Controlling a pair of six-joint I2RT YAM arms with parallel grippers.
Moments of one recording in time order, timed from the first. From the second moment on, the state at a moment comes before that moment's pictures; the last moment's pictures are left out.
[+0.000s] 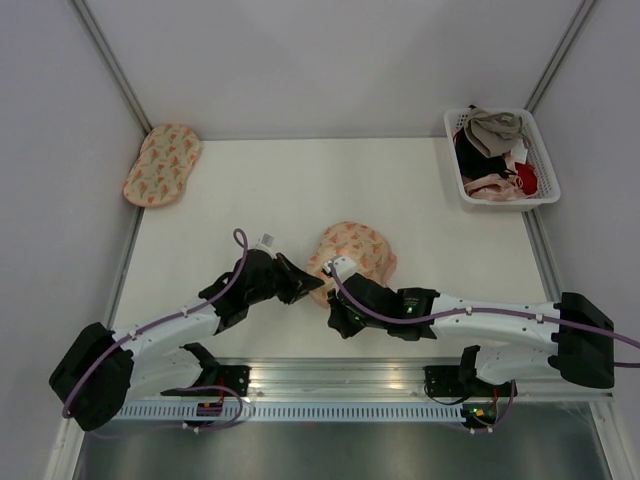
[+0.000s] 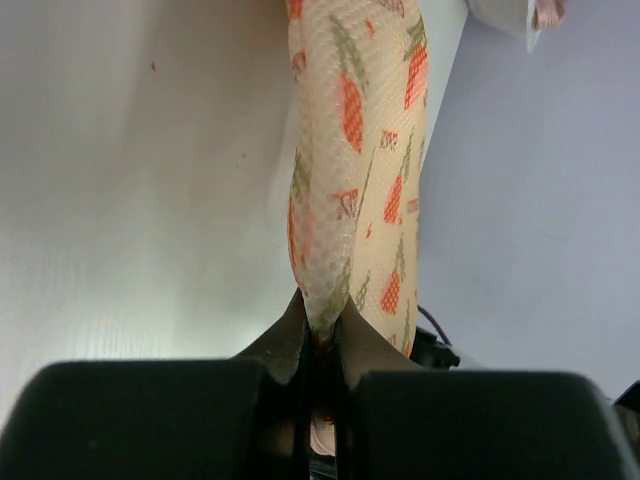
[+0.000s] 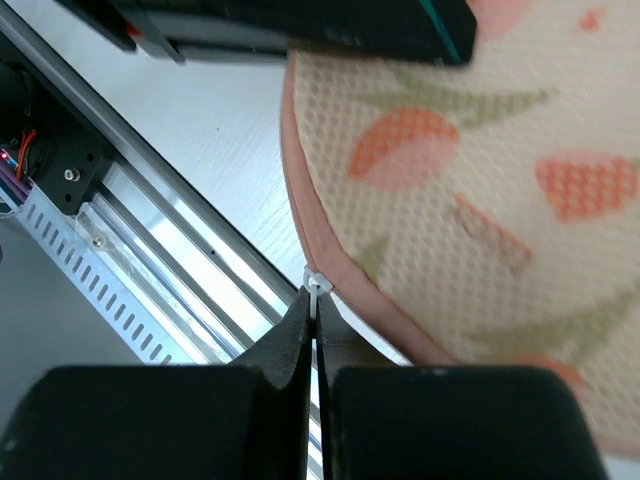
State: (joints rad) left arm -0.75 1.09 0.41 0.18 0.15 -1.38; right arm 1.23 1.25 0.78 -0.29 0.11 0.61
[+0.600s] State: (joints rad) left arm -0.41 1.34 0.64 -0.06 0.66 -0.82; right arm 0.92 1.37 0.78 -0.53 0.34 0.68
